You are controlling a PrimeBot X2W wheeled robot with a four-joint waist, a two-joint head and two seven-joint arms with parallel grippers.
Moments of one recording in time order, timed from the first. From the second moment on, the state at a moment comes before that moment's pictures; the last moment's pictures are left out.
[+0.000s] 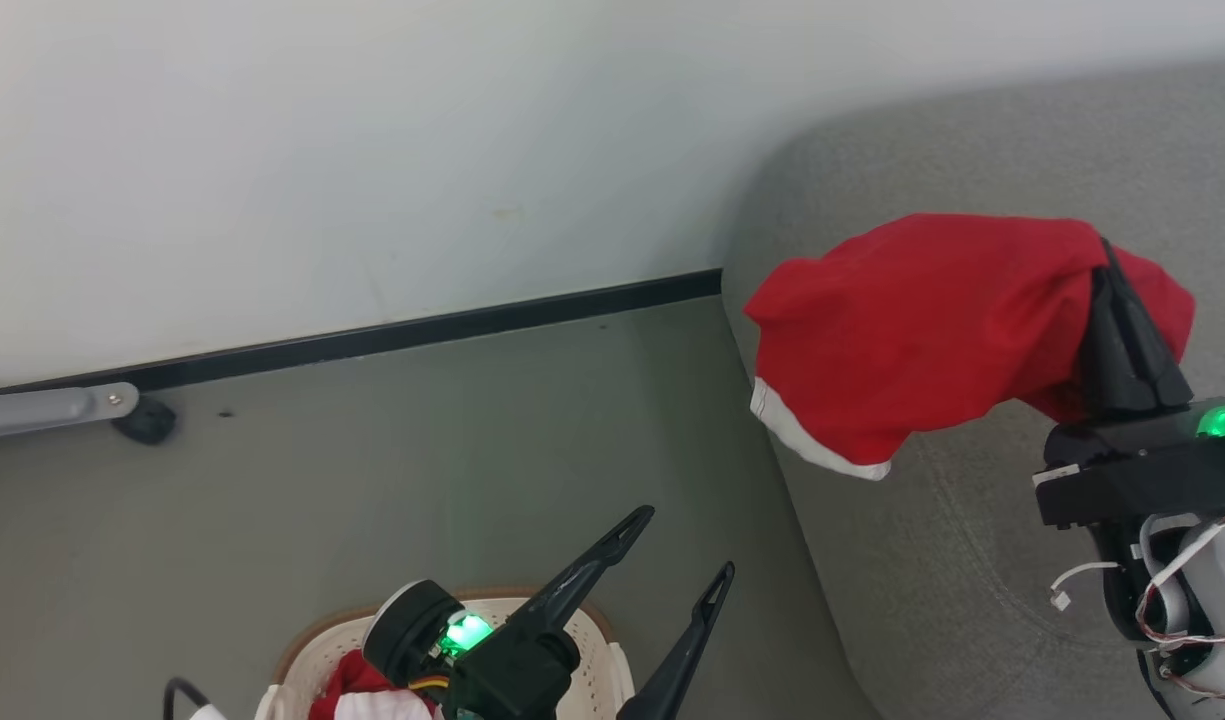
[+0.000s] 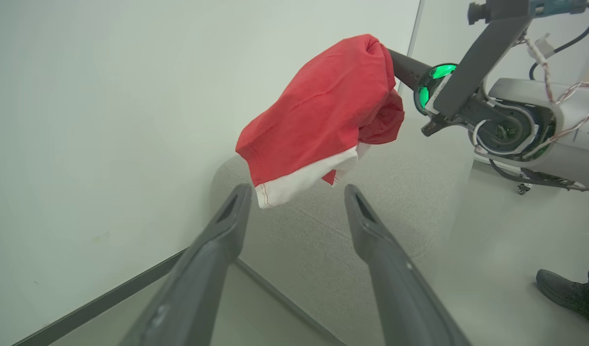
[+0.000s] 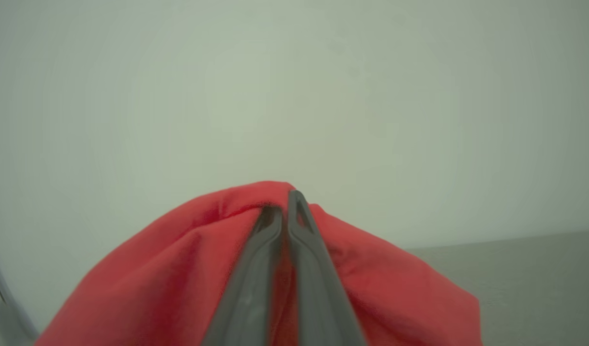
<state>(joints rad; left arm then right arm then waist) -0.29 0.27 -0.77 -0.18 -0.44 0.09 -0.04 -0.46 -0.44 0.36 0.07 0.60 -0.12 -0.25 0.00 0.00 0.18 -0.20</state>
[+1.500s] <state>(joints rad) -0.51 0.30 -0.79 -0.29 -0.36 0.04 0.10 -0.87 -0.50 -0.11 0.44 0.65 -0.12 -0.26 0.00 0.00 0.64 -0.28</state>
